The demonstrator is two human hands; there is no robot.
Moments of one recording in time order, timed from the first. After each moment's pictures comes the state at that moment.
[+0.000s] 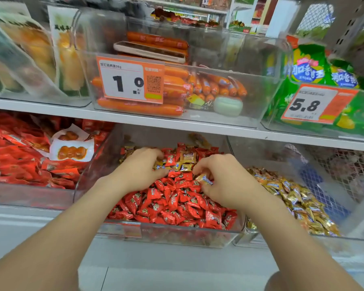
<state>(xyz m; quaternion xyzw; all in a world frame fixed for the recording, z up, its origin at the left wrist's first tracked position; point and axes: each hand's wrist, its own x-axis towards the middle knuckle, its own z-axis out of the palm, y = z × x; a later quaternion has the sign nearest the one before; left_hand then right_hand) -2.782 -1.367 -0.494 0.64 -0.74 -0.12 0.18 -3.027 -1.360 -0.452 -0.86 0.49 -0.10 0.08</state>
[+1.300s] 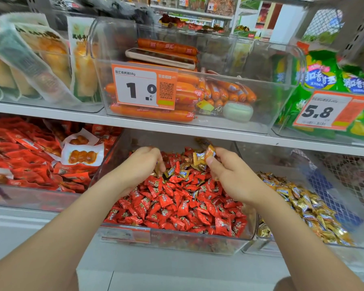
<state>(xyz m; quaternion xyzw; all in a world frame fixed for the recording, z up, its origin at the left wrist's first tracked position) -2.771 -1.363 -0.482 0.64 -0.54 -0.39 0.38 -3.021 -1.378 -0.458 -0.78 0.47 -0.26 0.31</state>
